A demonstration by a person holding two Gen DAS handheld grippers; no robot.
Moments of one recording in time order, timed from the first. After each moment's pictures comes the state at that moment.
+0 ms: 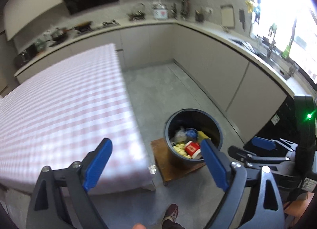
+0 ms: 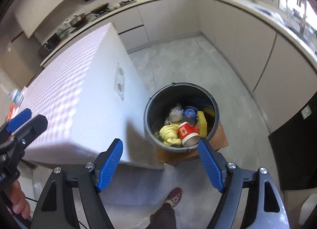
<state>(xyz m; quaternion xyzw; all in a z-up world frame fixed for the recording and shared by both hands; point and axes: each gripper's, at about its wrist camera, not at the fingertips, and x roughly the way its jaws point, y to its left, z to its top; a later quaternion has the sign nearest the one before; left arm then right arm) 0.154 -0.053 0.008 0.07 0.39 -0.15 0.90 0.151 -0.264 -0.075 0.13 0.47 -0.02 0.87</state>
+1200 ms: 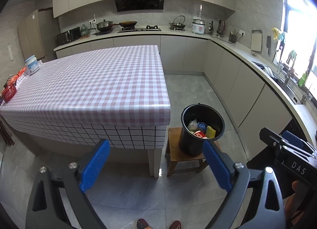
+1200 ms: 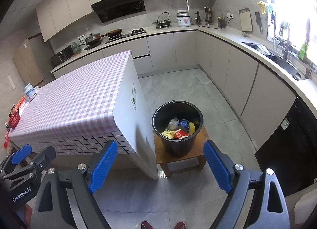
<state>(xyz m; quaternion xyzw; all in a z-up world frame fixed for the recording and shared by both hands) -0.011 -0.022 0.024 0.00 0.37 -0.03 0.93 -0.037 -0.232 0.025 0.09 0.37 -0.03 0.92</state>
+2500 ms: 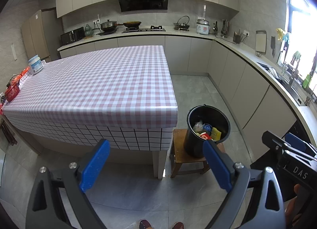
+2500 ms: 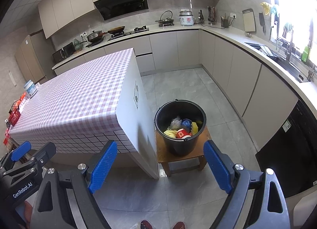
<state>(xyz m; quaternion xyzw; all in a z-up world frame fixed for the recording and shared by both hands) -0.008 -0.019 0.026 0.00 0.37 -0.01 0.93 -0.030 -0.219 0.018 0.08 0.38 -0.03 0.92</state>
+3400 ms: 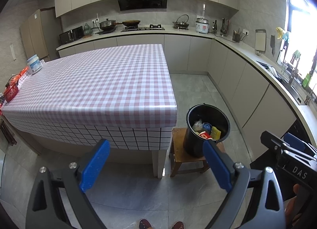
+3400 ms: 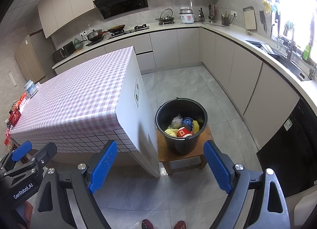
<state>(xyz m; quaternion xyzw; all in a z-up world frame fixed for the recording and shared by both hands) -0.002 -0.018 0.023 0.00 0.37 -0.02 0.93 -0.022 -0.215 0.009 0.09 0.38 -0.02 0.92</state>
